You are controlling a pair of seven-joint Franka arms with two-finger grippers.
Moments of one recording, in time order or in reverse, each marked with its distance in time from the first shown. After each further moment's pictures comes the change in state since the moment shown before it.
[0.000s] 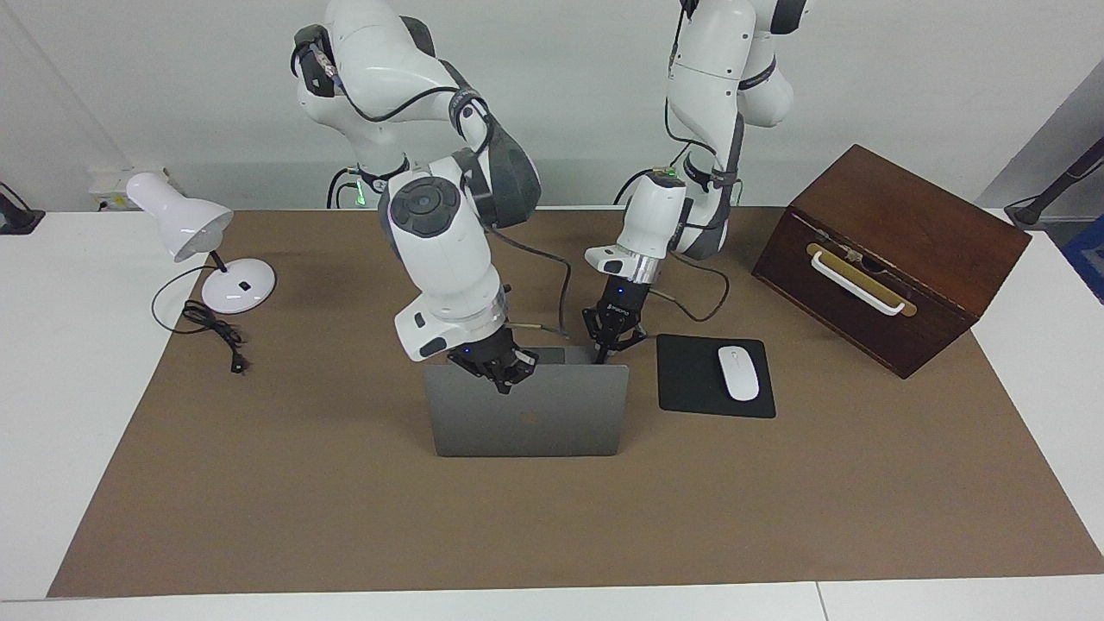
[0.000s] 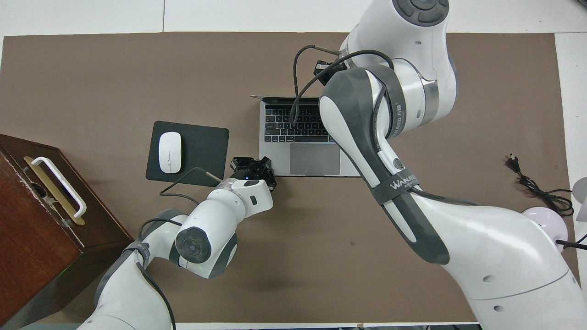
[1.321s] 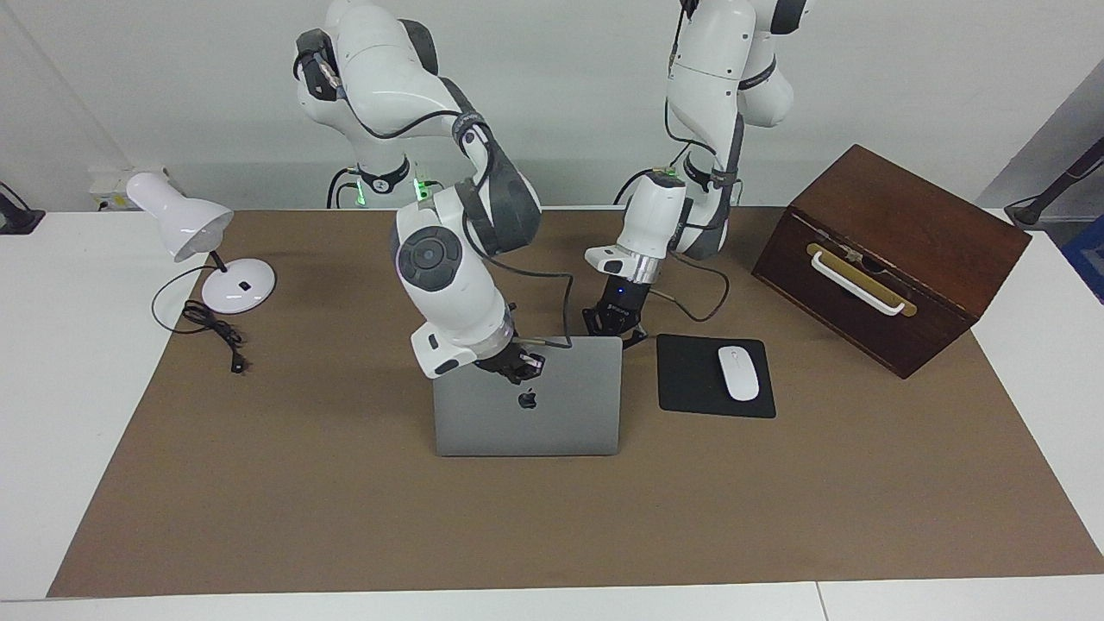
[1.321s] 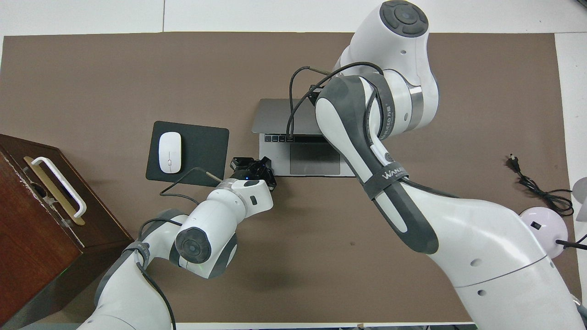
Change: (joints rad) left arm 0.000 0.000 0.000 -0.001 0.000 0.002 0.000; right arm 0.003 0.017 0.008 -0.092 0.101 -0.030 -0.002
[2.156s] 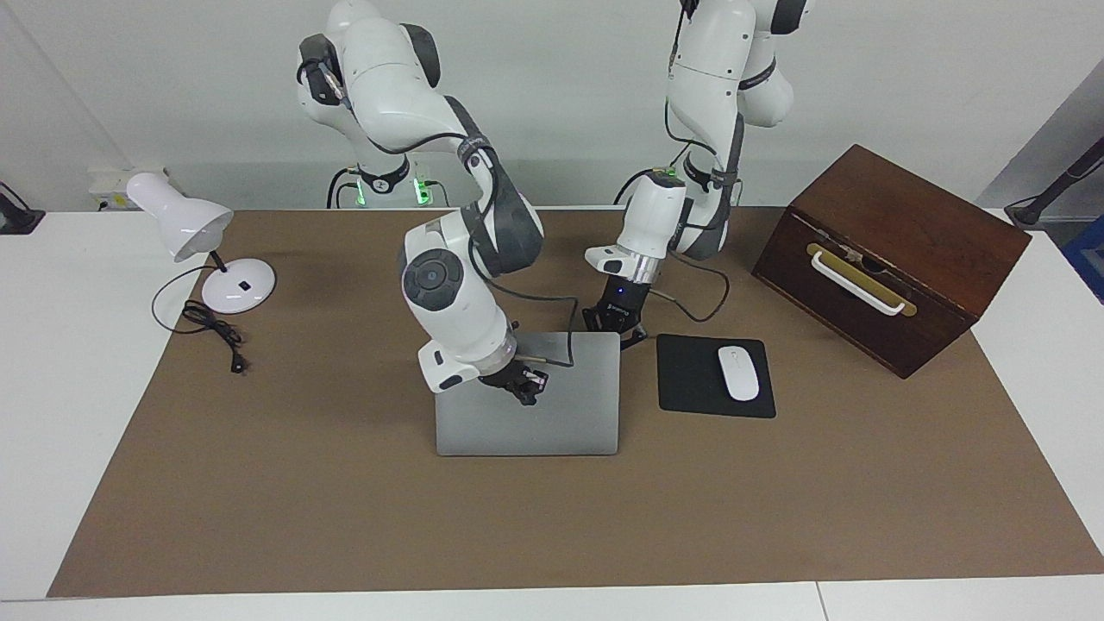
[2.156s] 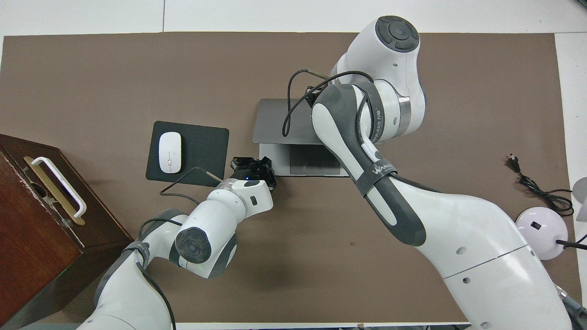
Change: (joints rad) left arm 0.001 0.000 0.000 0.000 0.006 0.001 0.008; right arm 0.008 0.026 0.001 -0.059 0.035 0.127 0.000
